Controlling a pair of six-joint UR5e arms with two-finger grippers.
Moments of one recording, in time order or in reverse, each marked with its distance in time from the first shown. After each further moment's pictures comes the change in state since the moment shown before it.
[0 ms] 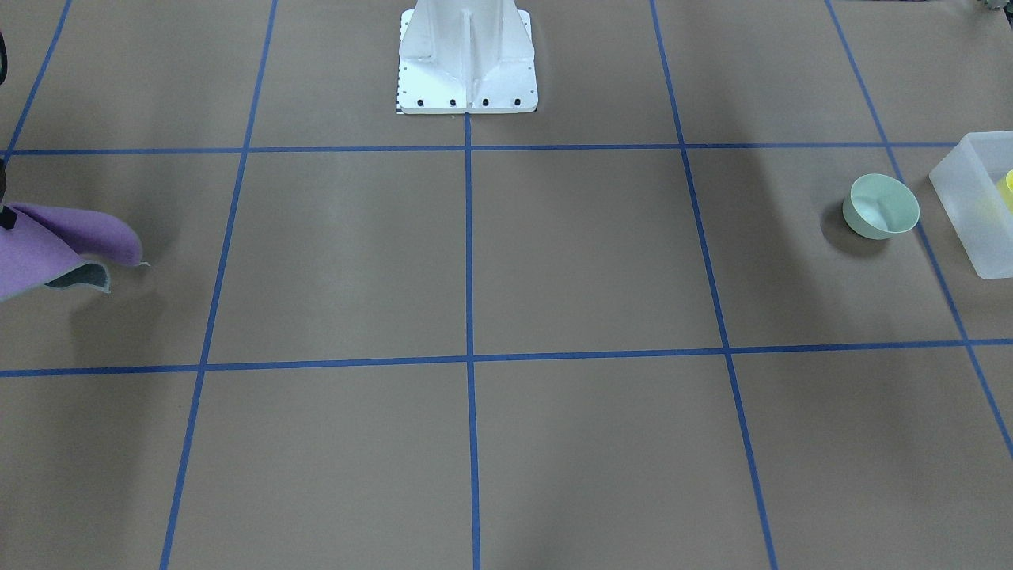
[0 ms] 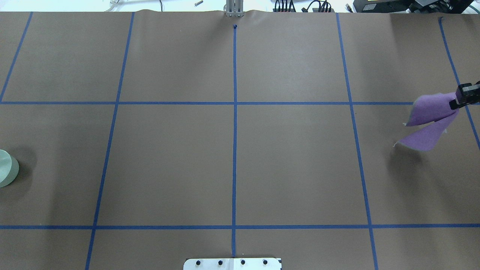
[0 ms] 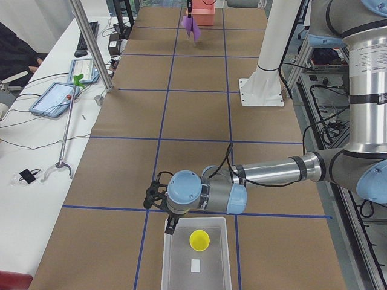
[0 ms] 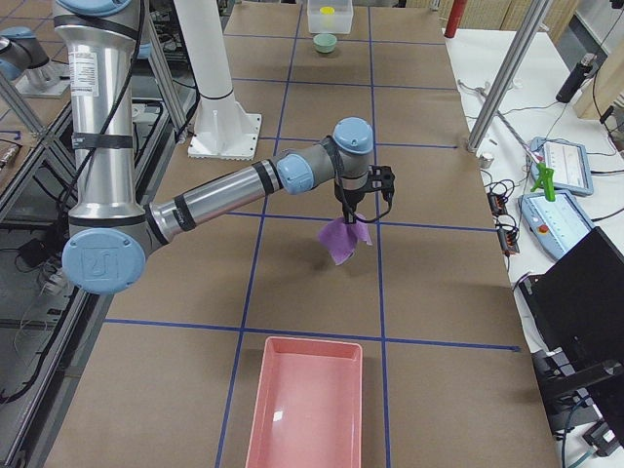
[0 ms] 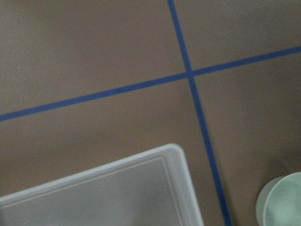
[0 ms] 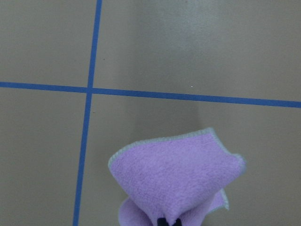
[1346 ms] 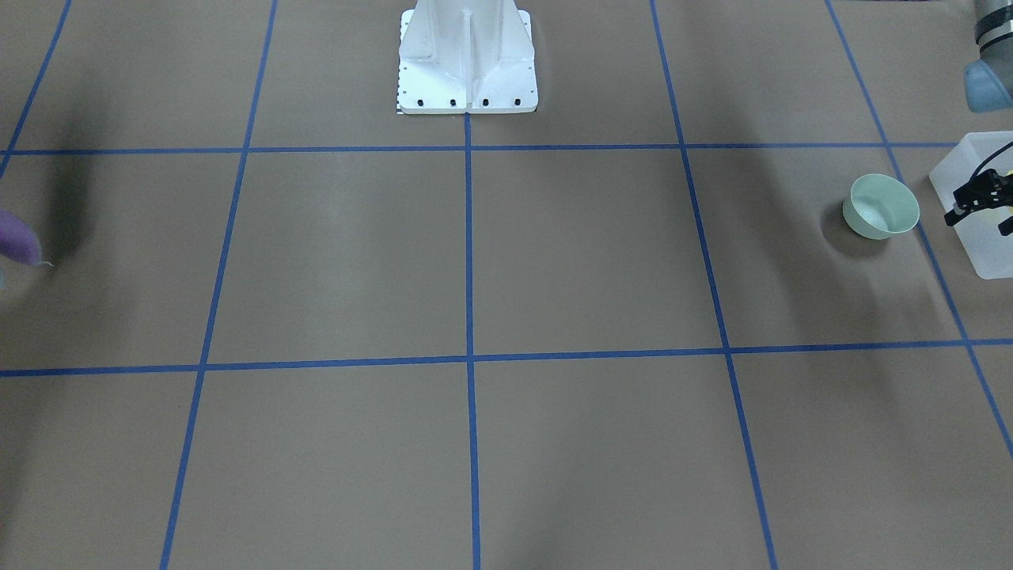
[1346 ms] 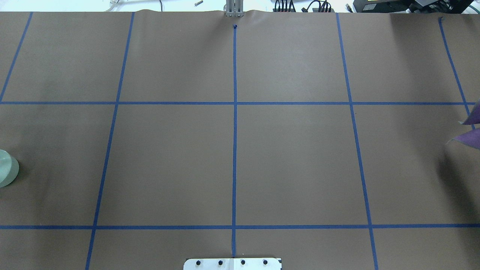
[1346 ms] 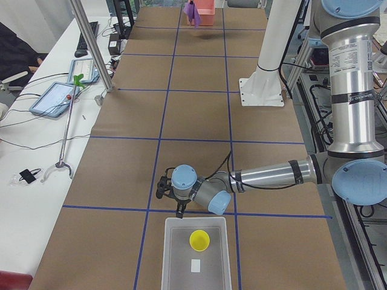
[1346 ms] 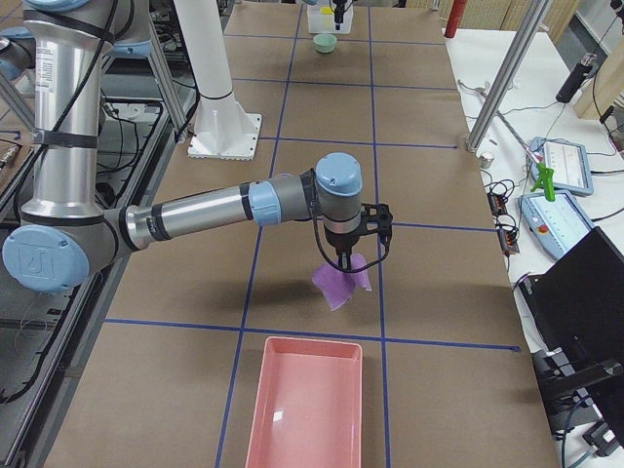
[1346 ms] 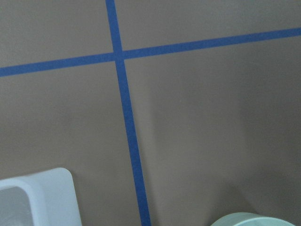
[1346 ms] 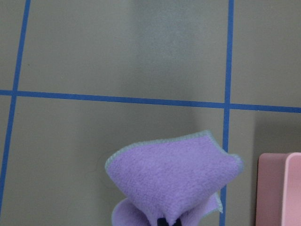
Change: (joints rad) left arm 0.409 0.030 0.177 -0.461 0.087 -0.465; right arm 0.242 -0.100 -0.042 -0.045 -0.002 -0.296
